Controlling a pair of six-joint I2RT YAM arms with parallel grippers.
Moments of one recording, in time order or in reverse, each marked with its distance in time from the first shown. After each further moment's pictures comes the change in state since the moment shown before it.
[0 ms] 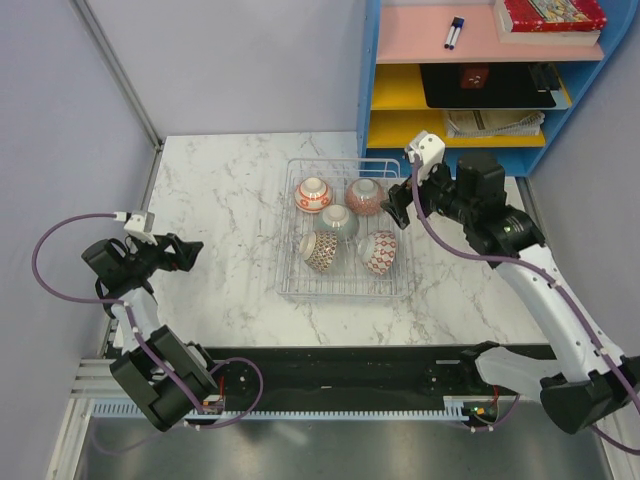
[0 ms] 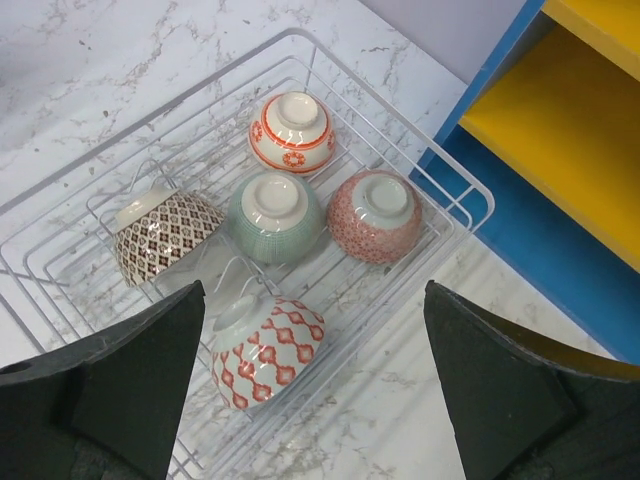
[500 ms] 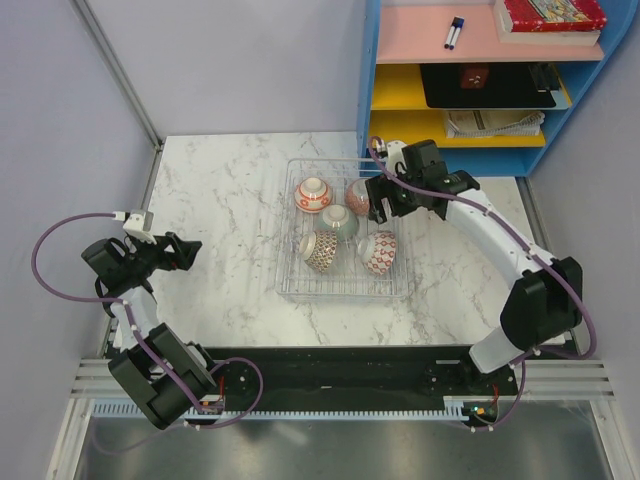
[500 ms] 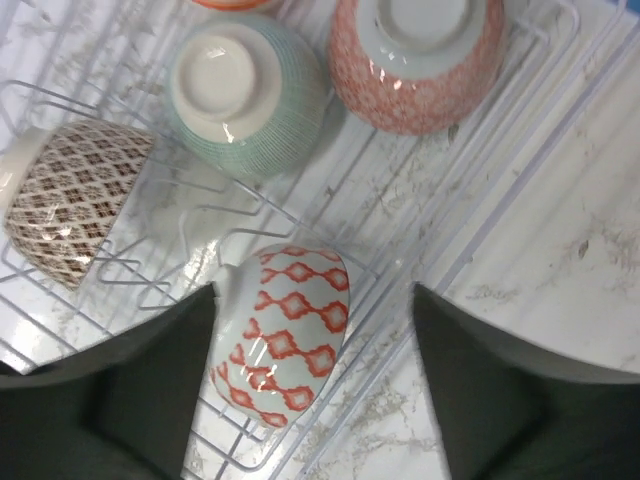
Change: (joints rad) left arm 0.000 0.014 0.005 0.000 -0.022 -0.007; right arm -0.002 0.411 0.090 -0.173 0.118 0.200
